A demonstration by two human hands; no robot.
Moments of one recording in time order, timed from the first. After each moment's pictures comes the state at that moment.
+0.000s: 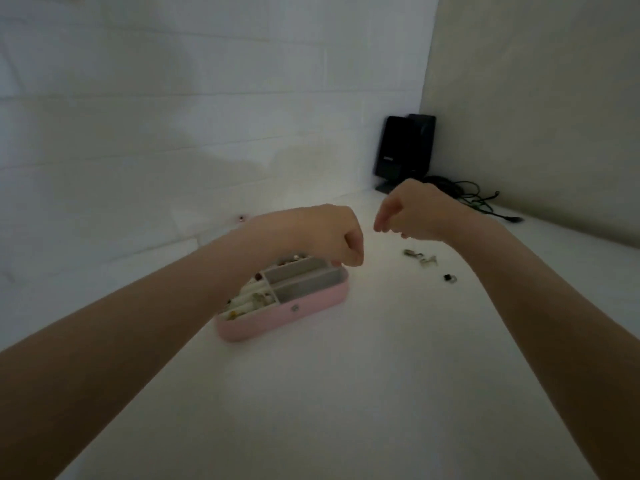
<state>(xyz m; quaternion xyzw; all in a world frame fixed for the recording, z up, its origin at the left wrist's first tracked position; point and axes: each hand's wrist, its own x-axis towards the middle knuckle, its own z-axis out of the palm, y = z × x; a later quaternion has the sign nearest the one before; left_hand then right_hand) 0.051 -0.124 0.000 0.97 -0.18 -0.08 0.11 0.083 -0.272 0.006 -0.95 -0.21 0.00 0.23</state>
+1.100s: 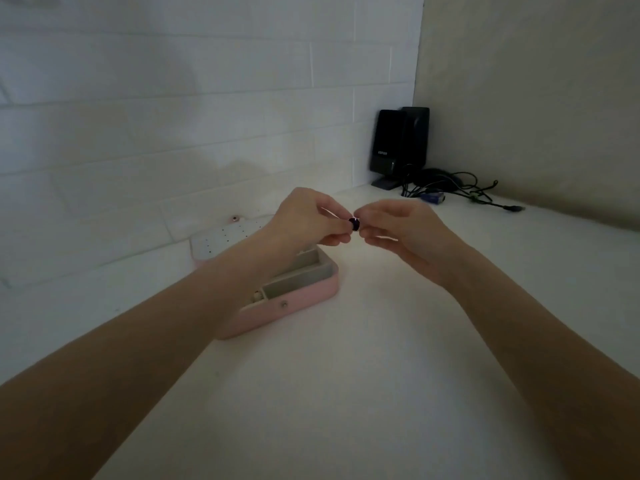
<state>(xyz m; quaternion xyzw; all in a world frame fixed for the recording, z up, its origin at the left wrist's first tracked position) 0.042 -0.129 -0.021 0.84 0.00 0.07 0.53 0.080 -0.280 -0.047 -0.69 -0.19 0.10 0.70</state>
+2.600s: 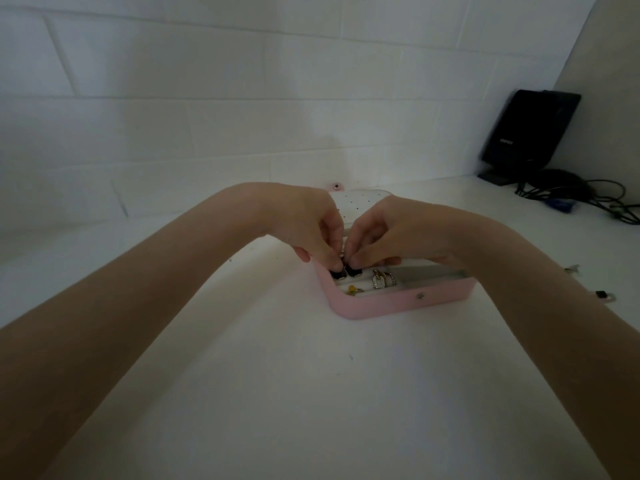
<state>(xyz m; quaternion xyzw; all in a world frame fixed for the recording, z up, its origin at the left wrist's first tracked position) -0.009 0.013 -0.019 0.96 -0.01 -0.13 0.24 0.044 -0.137 -0.029 -0.83 -0.38 0.26 0.32</state>
